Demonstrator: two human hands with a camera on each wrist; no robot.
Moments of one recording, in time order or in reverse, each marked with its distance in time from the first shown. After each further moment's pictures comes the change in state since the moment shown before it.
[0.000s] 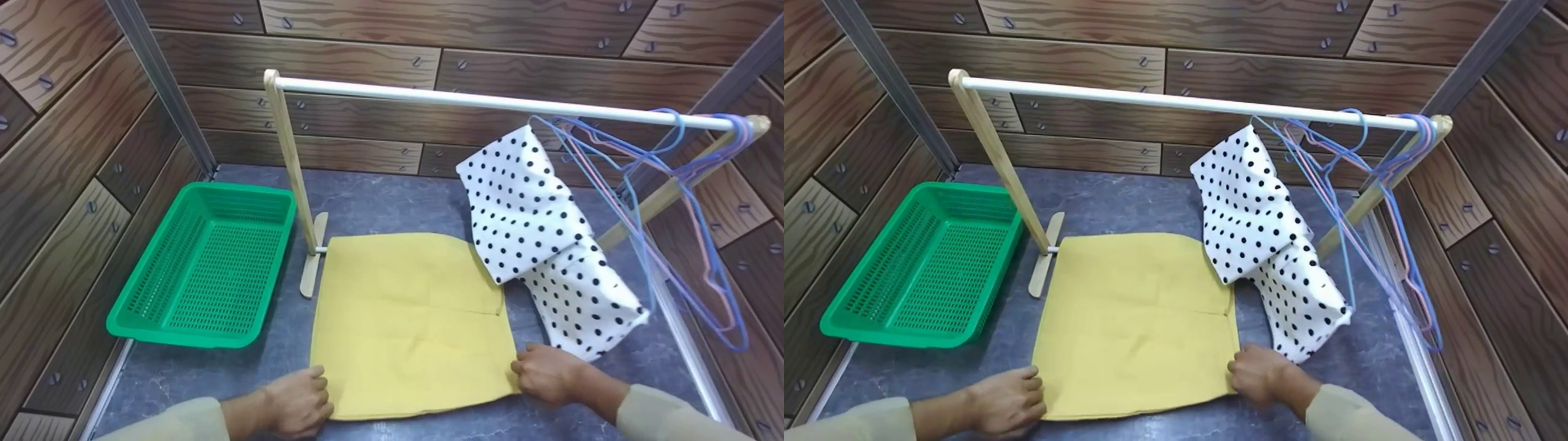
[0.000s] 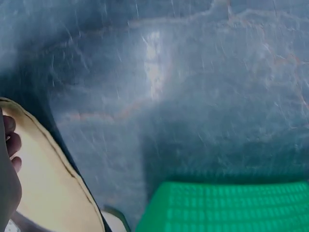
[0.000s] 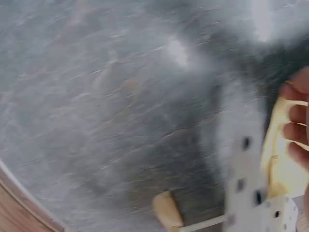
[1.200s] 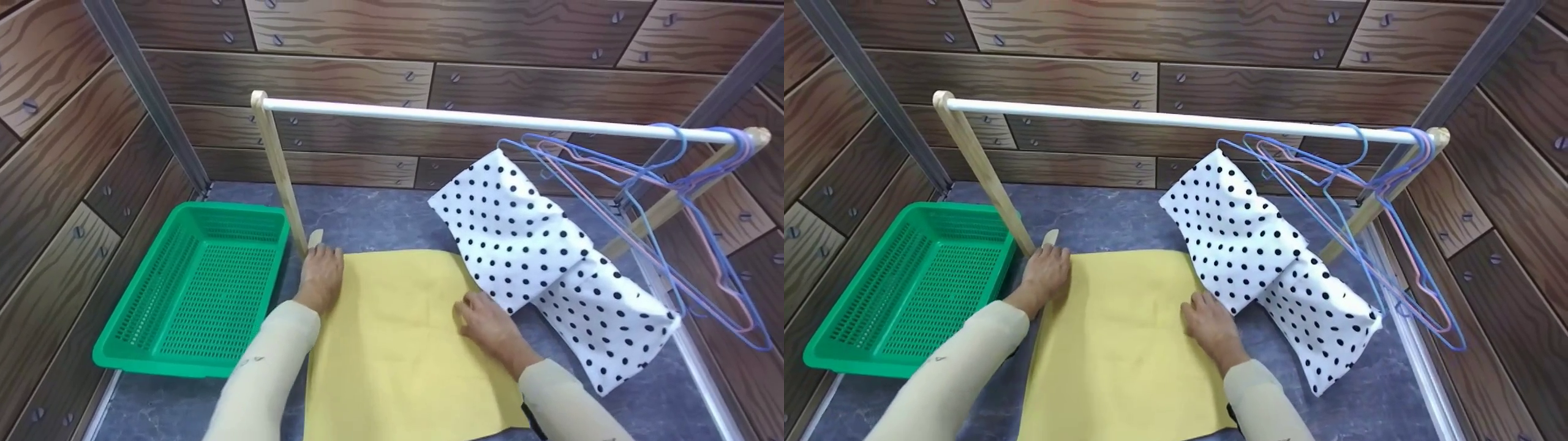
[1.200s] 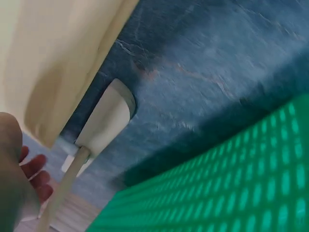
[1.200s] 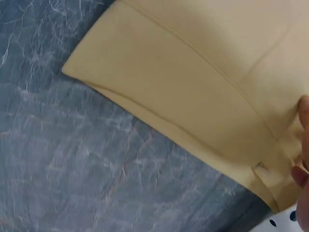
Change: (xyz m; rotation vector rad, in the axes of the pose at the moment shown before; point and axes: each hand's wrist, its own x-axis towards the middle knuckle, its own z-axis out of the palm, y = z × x) left_hand 0.079 -0.173 0.066 -0.179 -0.488 -1.066; right_hand 0.095 0.026 0.059 0.382 0.183 0.852
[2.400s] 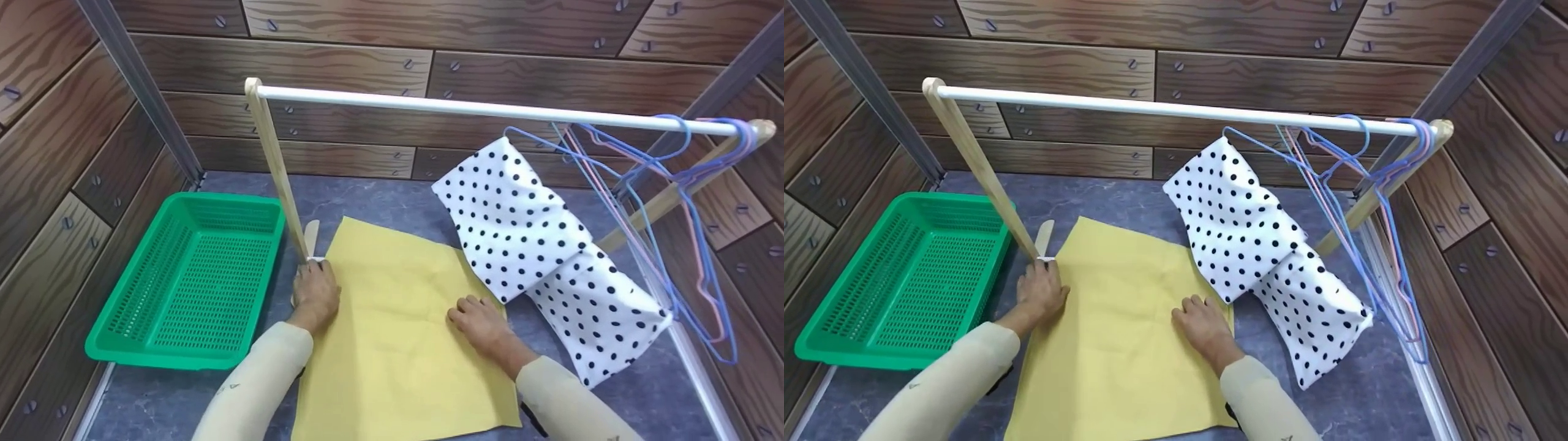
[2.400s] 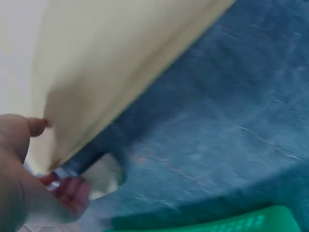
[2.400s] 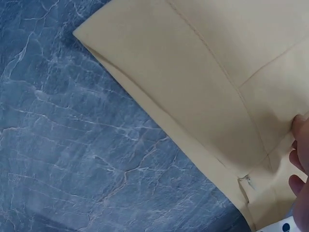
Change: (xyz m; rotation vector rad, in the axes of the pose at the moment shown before) left_hand -0.067 0.043 0.026 -0.392 0.076 -0.378; right_hand -0.021 -0.009 -0.005 -0.135 -0.096 -0.164
